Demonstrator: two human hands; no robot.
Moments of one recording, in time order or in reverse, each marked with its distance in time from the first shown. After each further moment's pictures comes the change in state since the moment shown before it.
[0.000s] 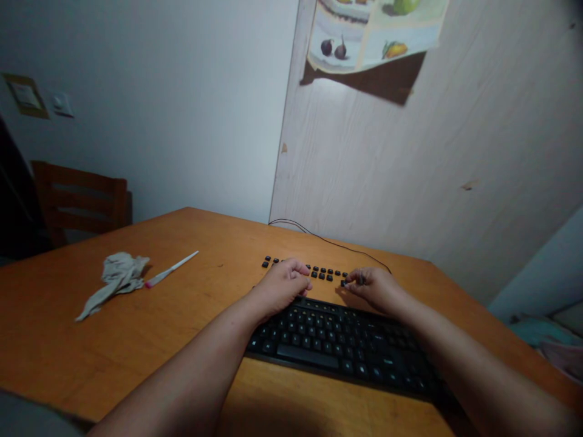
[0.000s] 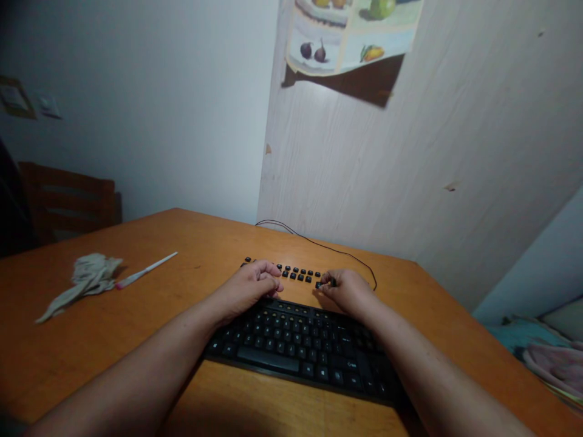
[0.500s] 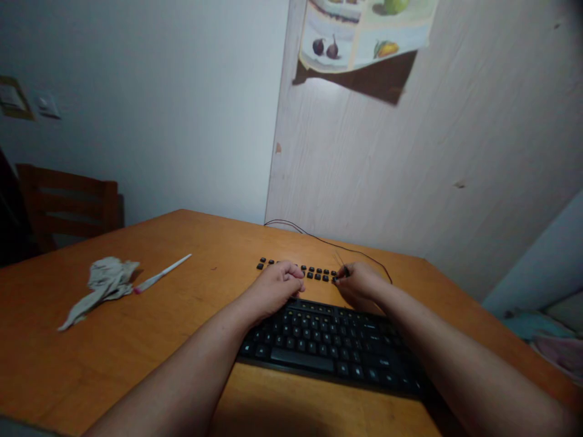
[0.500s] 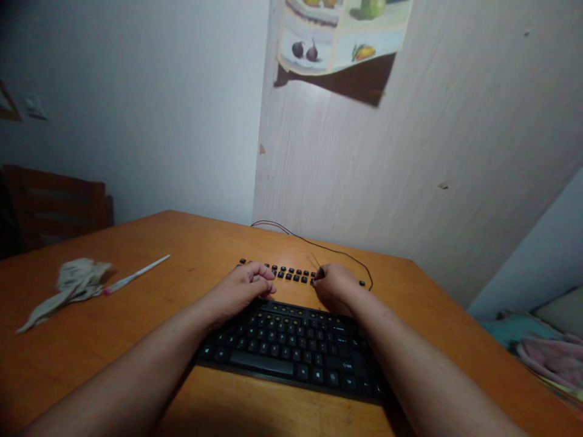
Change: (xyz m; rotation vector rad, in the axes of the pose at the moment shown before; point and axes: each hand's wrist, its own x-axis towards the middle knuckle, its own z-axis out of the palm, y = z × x) left_hand 0.002 -0.003 -0.003 0.078 0.007 0.033; right_hand 0.036 -0.002 0.018 -0.085 -0.011 0.187
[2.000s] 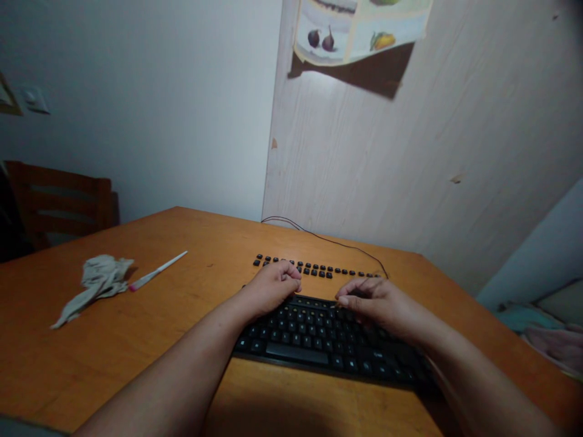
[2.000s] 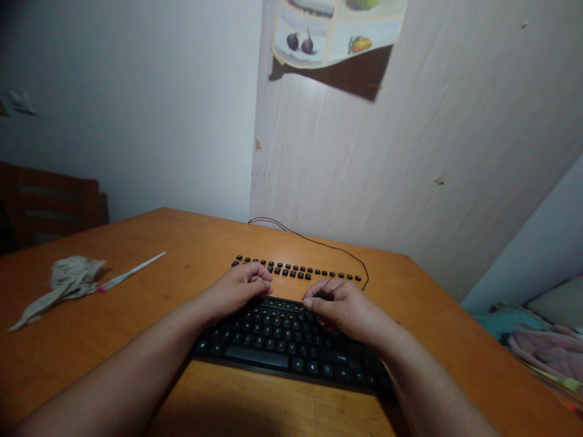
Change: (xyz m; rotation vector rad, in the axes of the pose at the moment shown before) left_hand 0.003 -0.008 -0.002 0.186 -0.053 0.043; right_hand -0.104 -0.014 -0.042 0.787 -0.289 -0.194
